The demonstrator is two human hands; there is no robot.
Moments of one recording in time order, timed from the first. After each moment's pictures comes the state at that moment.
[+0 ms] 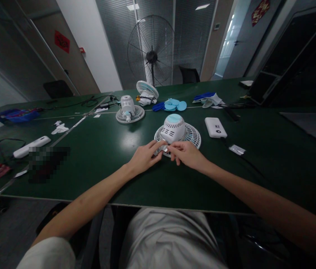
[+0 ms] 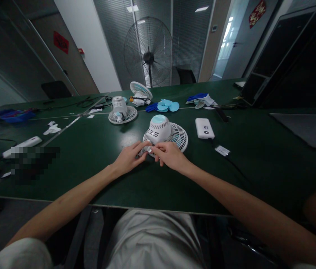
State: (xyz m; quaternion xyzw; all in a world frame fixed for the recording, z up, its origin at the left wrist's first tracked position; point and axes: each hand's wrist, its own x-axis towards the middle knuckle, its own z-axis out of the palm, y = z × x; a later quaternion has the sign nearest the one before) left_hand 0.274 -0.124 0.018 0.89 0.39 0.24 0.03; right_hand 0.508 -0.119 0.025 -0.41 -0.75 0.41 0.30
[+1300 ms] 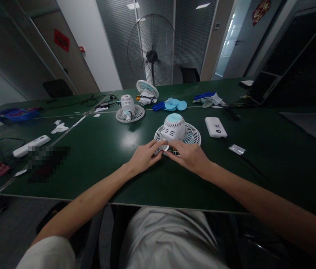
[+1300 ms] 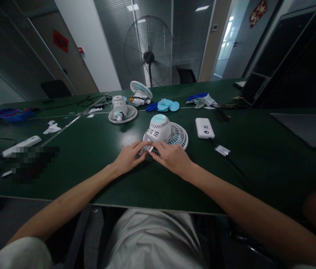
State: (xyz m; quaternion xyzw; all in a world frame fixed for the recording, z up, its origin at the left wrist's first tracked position) left_hand 0.273 -0.124 0.018 0.89 0.39 0.24 0.03; right_hand 0.514 -0.128 0.023 -0.37 -0.88 0.02 0.29
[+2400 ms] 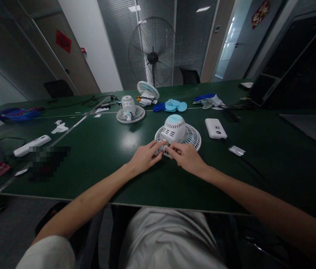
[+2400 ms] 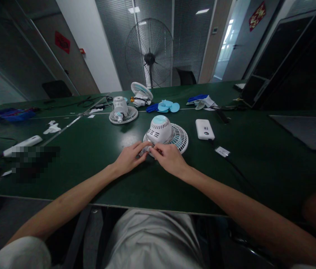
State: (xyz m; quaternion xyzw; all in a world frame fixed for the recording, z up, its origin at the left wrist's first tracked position) left_hand 0.273 -0.124 0.016 0.89 0.39 0.24 0.03; right_hand 0.501 -0.128 0.029 -0.43 -0.80 0.28 0.33
